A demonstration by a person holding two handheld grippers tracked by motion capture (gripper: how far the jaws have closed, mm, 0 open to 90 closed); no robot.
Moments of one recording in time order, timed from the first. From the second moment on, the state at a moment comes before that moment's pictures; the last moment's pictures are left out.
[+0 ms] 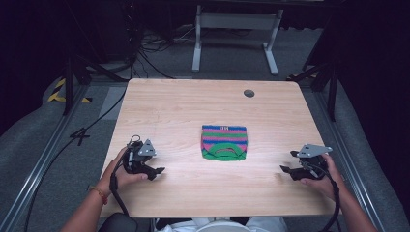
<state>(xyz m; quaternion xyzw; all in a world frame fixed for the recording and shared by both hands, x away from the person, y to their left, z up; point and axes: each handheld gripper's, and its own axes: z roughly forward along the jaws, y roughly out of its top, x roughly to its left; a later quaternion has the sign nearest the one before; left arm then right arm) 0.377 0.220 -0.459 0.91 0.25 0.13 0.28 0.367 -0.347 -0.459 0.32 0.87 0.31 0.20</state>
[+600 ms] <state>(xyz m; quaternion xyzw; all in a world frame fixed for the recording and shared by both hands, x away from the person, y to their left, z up) 0.374 0.272 -0.479 0.88 0.32 0.12 0.34 0.349 -0.406 -0.487 0.42 0.81 0.36 0.19</state>
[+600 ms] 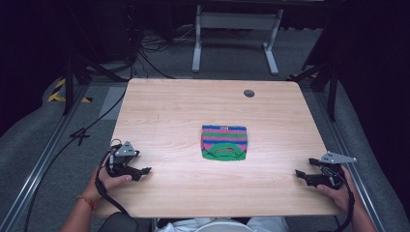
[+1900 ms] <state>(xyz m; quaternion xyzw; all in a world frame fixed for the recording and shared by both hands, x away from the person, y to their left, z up) 0.380 0.258 -0.482 0.87 0.35 0.12 0.32 0.351 -0.404 -0.487 0.45 0.80 0.35 0.20</state>
